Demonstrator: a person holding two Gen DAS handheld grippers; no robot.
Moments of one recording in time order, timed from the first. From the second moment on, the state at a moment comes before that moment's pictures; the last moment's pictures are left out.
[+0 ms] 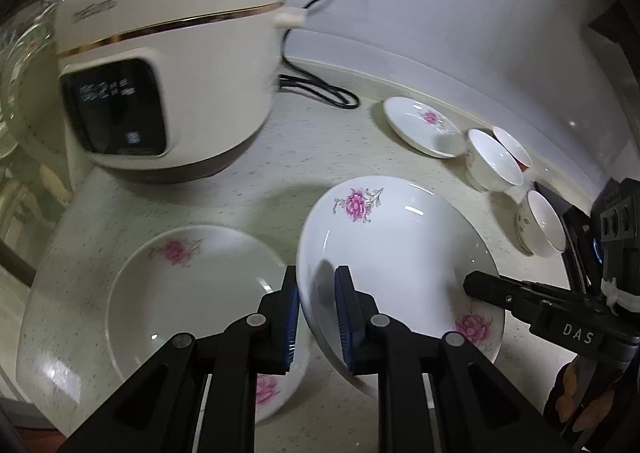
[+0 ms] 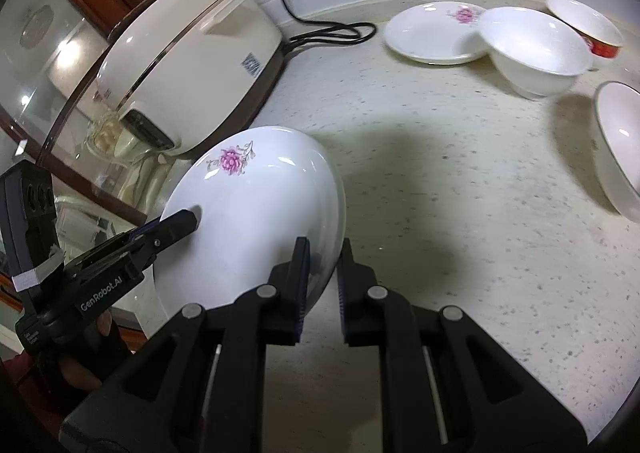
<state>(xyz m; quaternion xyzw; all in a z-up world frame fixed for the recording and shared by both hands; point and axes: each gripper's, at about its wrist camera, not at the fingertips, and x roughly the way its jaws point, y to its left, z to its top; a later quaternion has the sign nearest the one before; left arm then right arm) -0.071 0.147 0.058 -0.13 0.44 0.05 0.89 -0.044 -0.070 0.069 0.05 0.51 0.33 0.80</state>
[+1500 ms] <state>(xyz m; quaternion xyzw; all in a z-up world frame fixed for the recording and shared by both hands) -0.121 0.249 0.031 -0.19 0.44 0.23 0.84 -0.068 0.080 0.046 -0.12 0.52 0.41 0.73</state>
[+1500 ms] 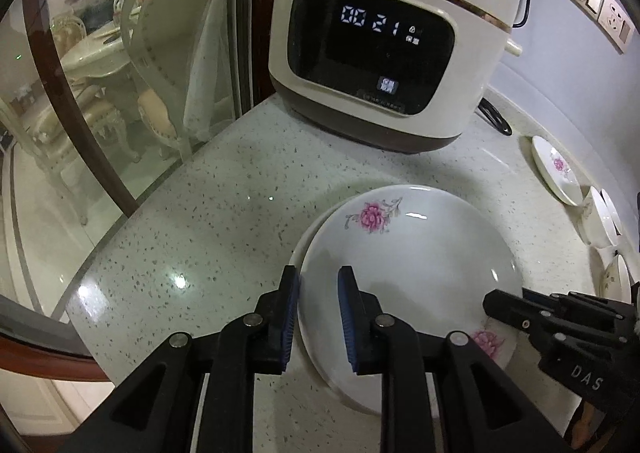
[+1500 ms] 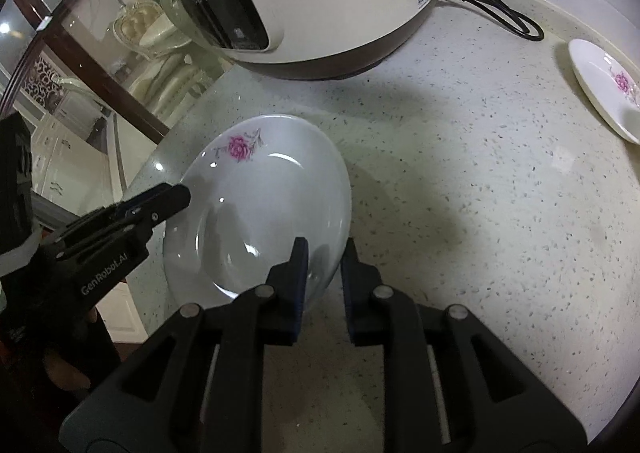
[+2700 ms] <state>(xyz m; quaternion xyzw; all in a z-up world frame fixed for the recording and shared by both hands) 0.090 0.114 0.037 -0.22 0.49 0.02 0.84 0.002 -0.107 0.049 0.00 0.51 0.23 0.83</state>
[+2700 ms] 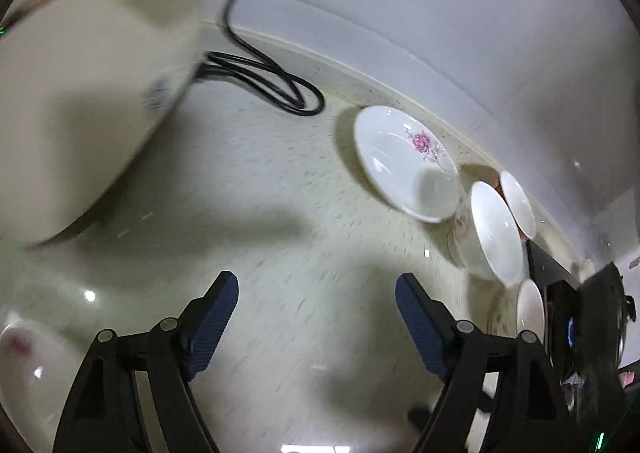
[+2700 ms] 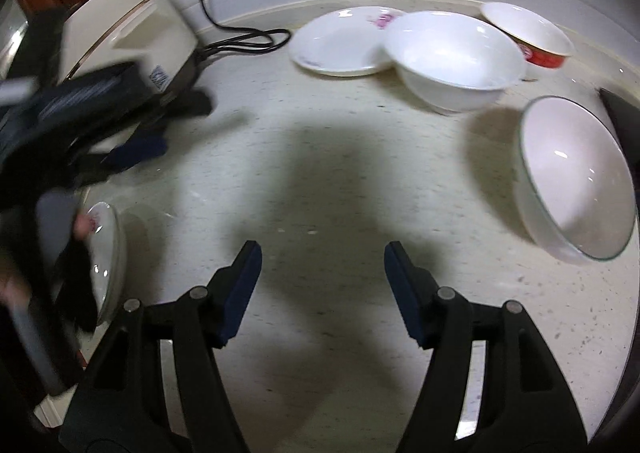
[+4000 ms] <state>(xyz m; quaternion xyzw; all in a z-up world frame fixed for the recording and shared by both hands) 0.138 0.084 0.000 -0.16 0.50 0.05 0.85 0.014 -0.148 0.046 0.03 0.51 0.23 0.83</state>
